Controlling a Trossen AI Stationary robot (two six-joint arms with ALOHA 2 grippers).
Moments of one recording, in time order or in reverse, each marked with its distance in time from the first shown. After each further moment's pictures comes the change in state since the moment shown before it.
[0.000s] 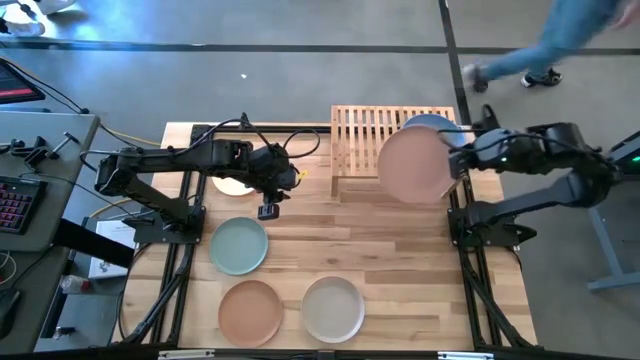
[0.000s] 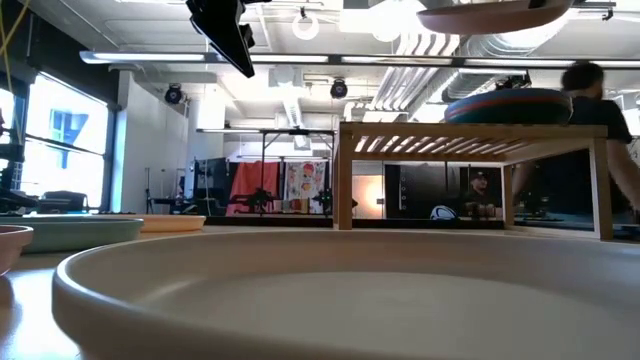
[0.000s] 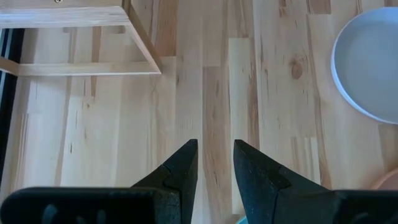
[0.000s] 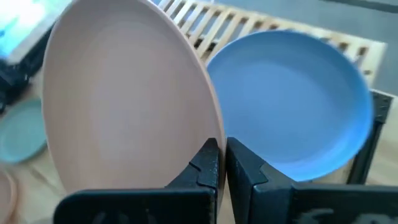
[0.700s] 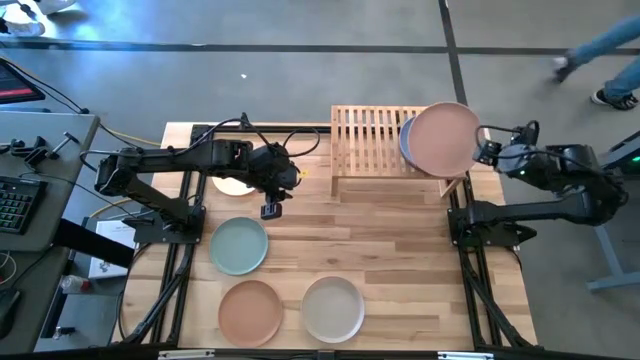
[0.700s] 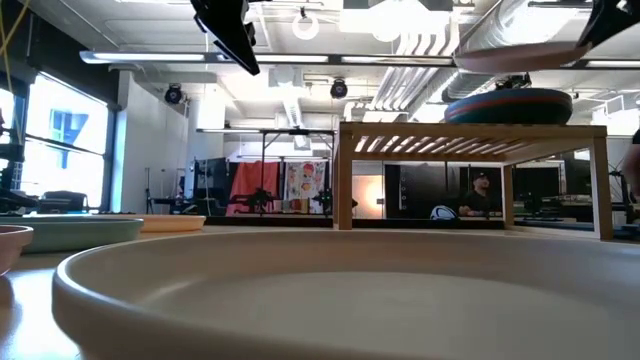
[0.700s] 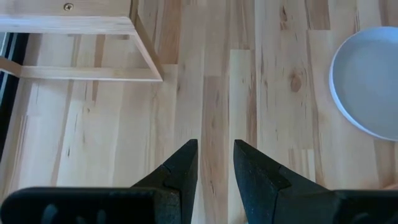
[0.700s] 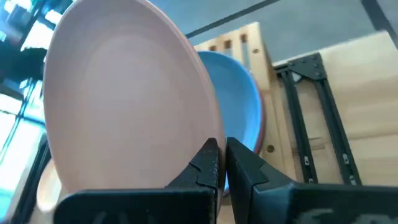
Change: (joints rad) left arm 0.000 0.000 0.000 0.033 0.000 -0.042; right arm -0.097 -0.349 -0.347 0.001 0.220 0.479
